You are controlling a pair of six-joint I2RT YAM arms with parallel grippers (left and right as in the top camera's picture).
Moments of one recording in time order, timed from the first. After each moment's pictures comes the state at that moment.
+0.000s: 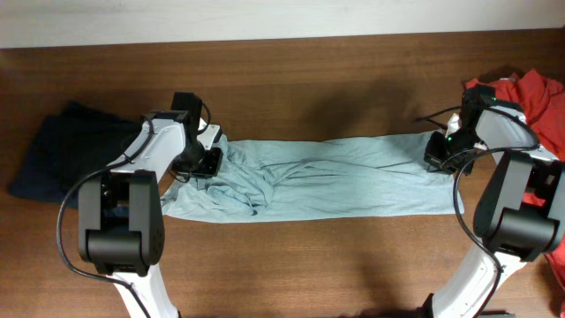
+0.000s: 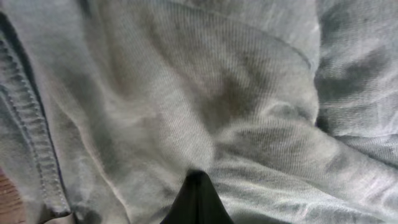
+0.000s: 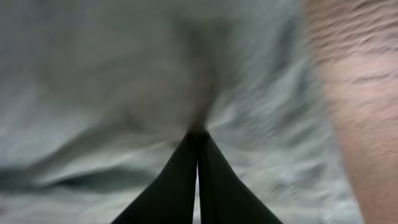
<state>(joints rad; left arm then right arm) -0.10 2.05 1.38 -0.87 0.12 0.11 -0.30 2.08 1.45 -0.98 -0.14 0.19</state>
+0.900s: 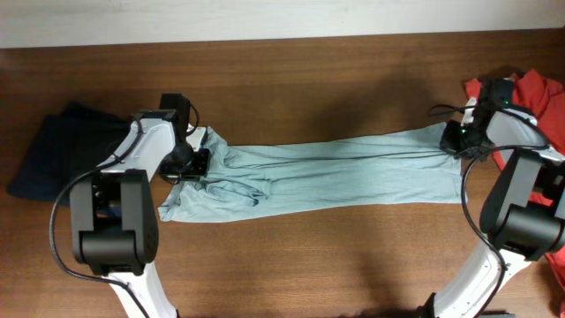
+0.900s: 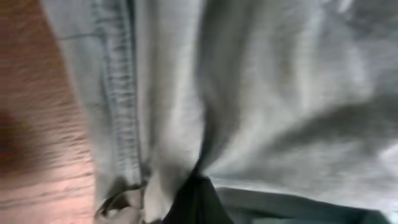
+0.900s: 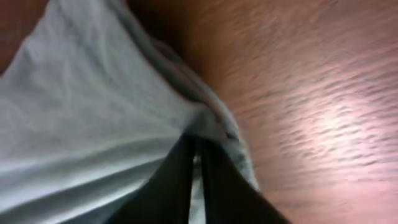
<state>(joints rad) -0.04 2.04 1.39 -0.94 0.06 0.06 -0.38 2.10 1.46 -0.73 -0.09 0.07</state>
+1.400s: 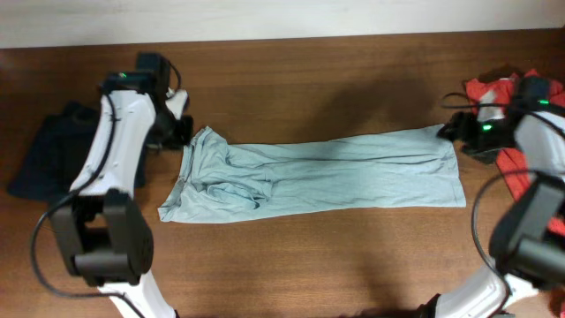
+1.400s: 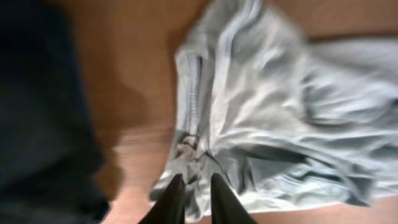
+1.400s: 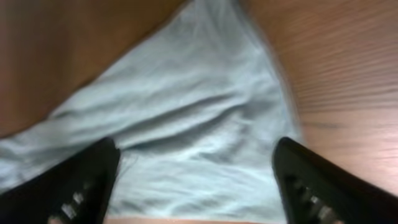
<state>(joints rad) -0.02 1.96 1.78 -1.26 0.00 0.06 -0.48 1.91 1.48 -0.90 -0.42 0.05</state>
